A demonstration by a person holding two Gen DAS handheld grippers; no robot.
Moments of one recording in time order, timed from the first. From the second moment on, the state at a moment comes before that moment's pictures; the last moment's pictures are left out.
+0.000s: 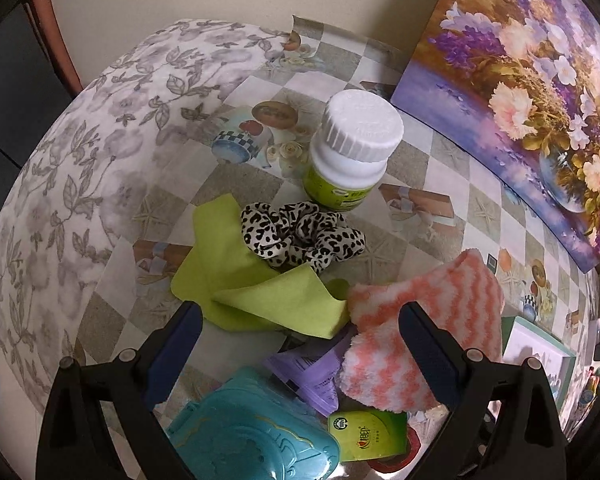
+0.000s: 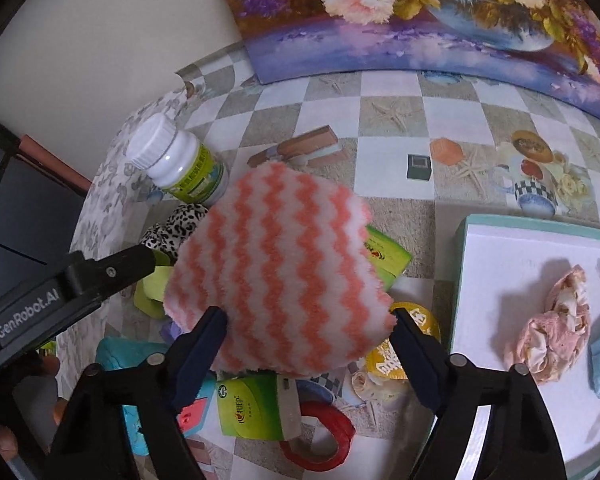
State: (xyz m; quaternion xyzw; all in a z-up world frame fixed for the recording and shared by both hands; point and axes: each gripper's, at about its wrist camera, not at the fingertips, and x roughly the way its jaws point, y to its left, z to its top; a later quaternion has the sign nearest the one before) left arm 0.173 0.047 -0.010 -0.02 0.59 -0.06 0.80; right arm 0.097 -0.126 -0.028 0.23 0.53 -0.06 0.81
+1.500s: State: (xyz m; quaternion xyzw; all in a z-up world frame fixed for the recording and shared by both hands) left arm 0.161 0.042 0.023 -0.02 0.56 -0.07 0.83; right arm 0.071 -0.123 0.070 0.23 0.42 0.02 0.88
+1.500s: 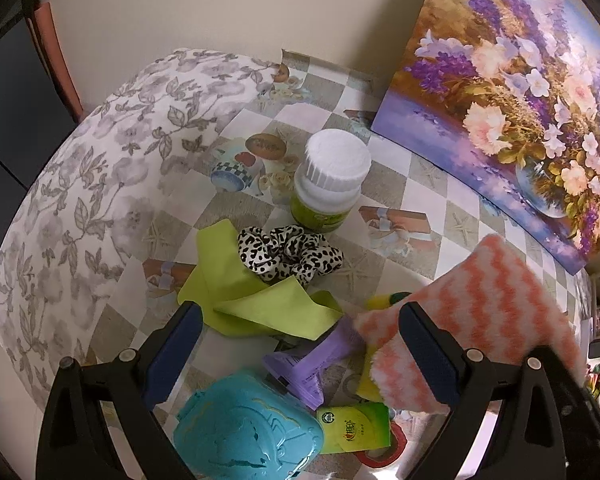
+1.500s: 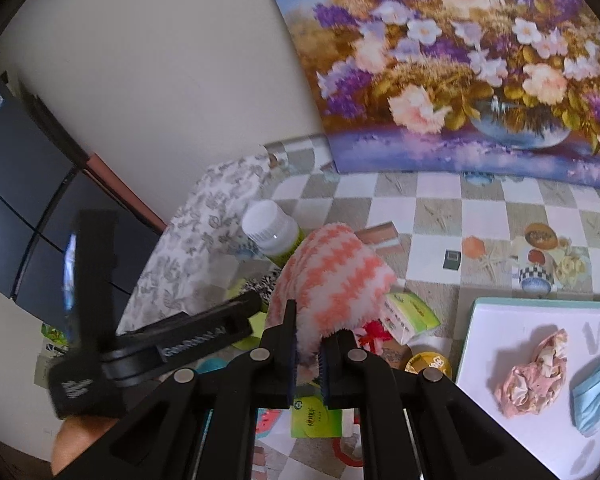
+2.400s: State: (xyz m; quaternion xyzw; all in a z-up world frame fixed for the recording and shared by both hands) left arm 0.137 -0.042 0.019 0.06 0.56 -0.15 0.82; right arm -0.010 -0.249 0.109 0.28 0.37 -0.16 0.87
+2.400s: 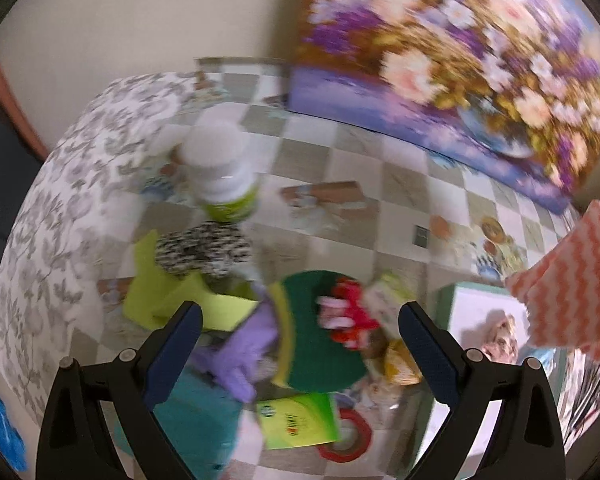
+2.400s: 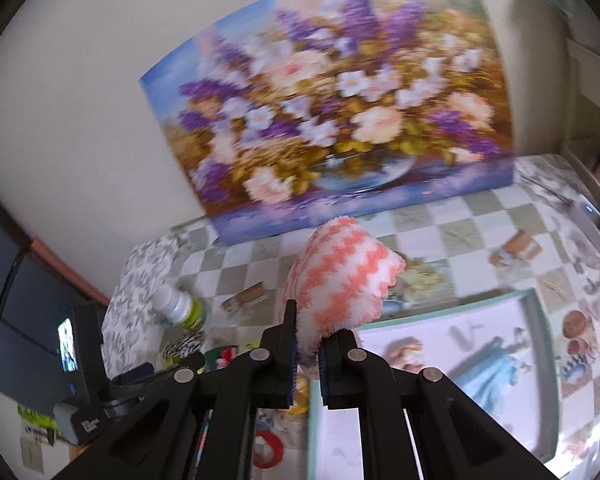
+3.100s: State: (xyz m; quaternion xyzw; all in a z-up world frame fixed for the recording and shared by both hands) left arm 0.130 -0.128 -0.032 0.20 0.54 -0.23 0.78; right arm -0.025 -0.288 0.095 0.31 0.37 -0.18 0.86
